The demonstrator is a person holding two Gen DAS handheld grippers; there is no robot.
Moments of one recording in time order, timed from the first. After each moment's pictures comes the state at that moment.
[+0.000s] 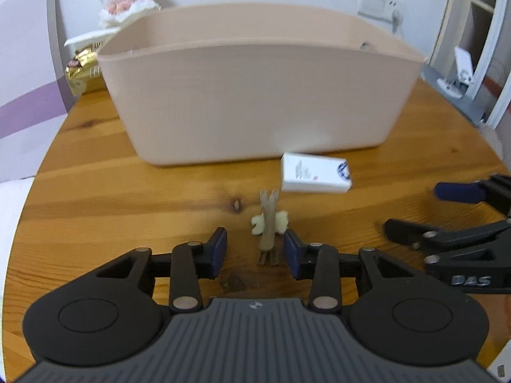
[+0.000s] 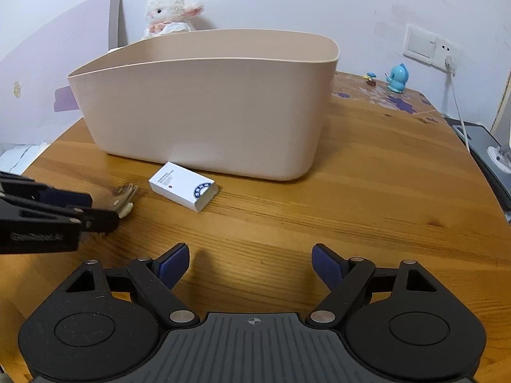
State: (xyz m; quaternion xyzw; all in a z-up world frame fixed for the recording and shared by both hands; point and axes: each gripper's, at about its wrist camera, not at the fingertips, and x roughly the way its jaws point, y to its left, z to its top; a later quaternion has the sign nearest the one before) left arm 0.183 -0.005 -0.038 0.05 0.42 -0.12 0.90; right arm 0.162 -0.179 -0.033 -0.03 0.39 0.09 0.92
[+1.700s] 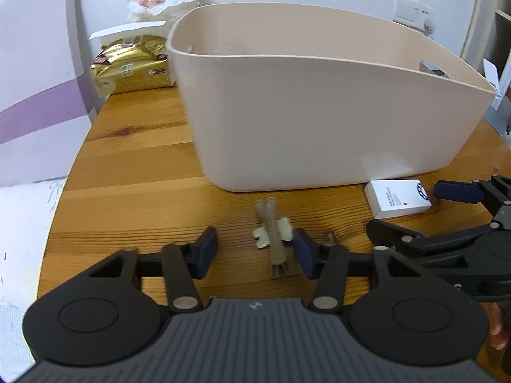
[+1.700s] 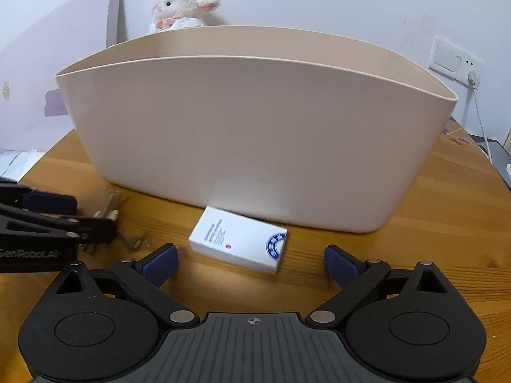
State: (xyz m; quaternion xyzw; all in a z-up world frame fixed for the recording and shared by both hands) left arm 0.225 0.049 -0.038 0.04 0.42 -0.09 0.90; right arm 0.215 -0.111 -0.049 -0.03 0.38 0.07 0.92
